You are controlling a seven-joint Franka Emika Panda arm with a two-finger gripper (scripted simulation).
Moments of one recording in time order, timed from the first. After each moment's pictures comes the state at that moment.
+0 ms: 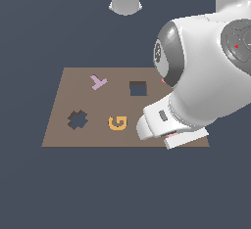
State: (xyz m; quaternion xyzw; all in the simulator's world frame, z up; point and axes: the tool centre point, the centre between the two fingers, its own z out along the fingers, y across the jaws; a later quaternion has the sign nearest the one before) arm 0.094 0.128 0.031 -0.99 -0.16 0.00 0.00
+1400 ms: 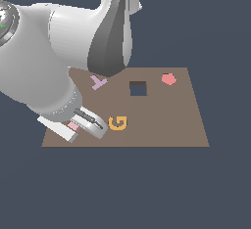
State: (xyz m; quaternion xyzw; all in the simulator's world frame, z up) arm 0.075 -0.139 0.040 -0.97 0.26 0.00 0.00
